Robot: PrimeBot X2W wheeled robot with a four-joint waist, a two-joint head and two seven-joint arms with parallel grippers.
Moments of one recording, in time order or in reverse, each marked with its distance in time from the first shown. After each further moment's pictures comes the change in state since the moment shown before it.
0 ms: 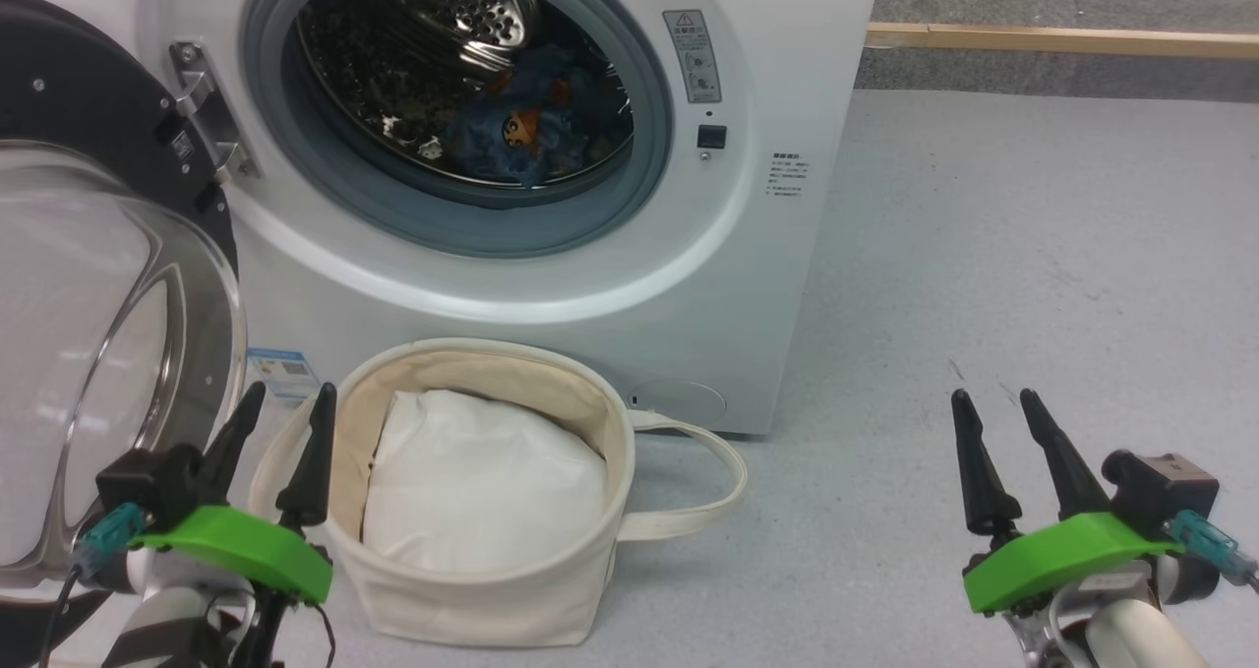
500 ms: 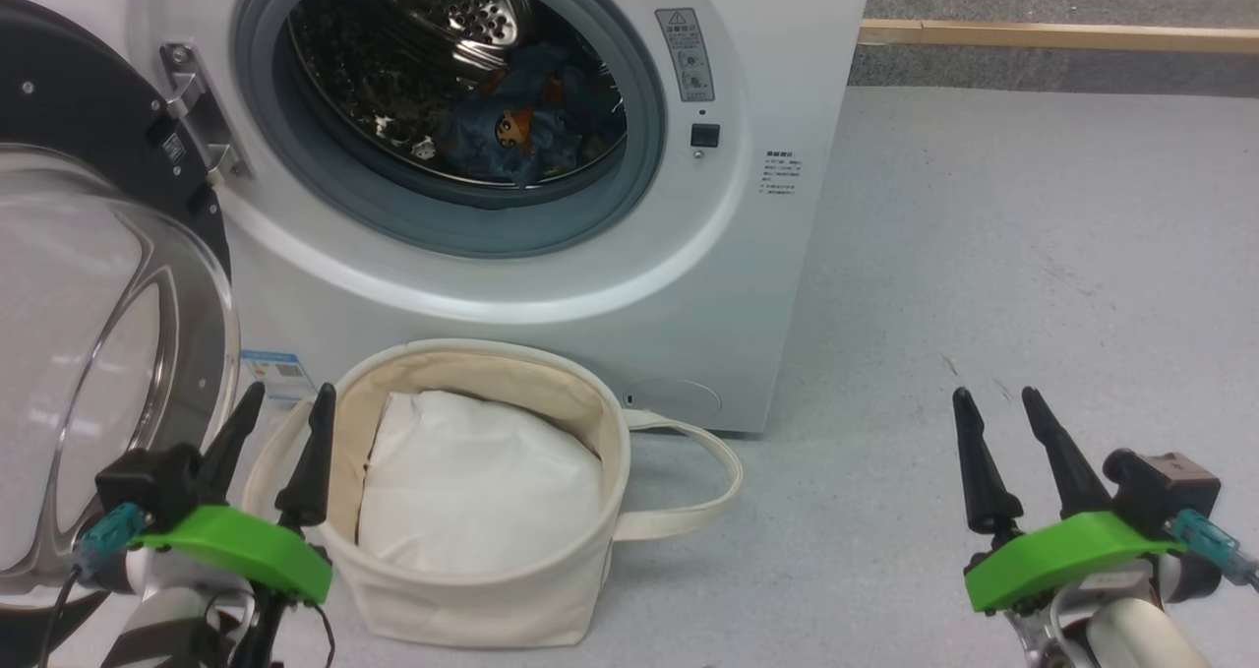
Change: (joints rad) left arm 0.000 0.000 0.001 0.001 0.000 0.000 0.000; right arm 0.000 0.000 -0.005 -0.003 -0.008 0.000 0.000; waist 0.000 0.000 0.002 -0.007
